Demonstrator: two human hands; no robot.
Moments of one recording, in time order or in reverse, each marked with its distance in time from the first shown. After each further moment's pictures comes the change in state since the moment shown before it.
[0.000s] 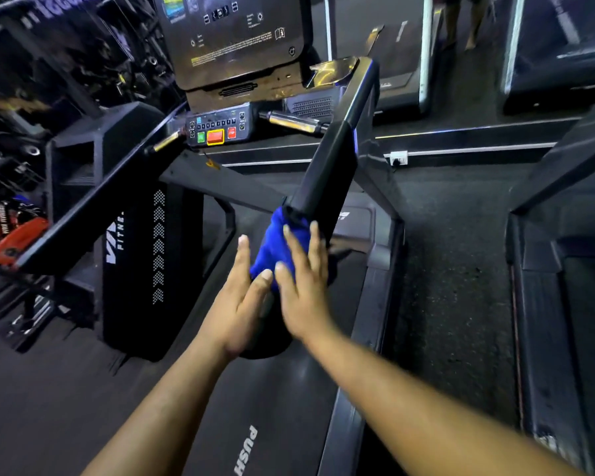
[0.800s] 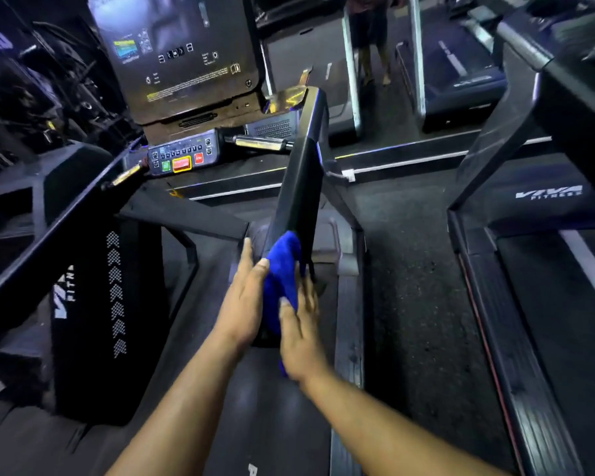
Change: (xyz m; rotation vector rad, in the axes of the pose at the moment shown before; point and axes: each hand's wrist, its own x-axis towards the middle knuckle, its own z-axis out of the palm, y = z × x) left_hand 0.003 -0.008 -0.002 -0.371 -0.058 0.010; right_hand -0.072 -0.003 0.037 0.174 0.152 0.082
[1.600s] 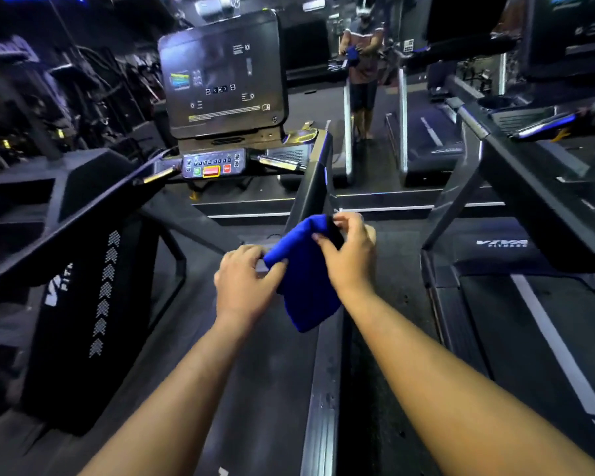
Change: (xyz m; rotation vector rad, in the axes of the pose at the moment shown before) left_hand -0.115 0.015 -0.043 0.531 0.380 0.342; right_hand -0.017 -0.104 -0.072 -0.424 0.398 -0.294
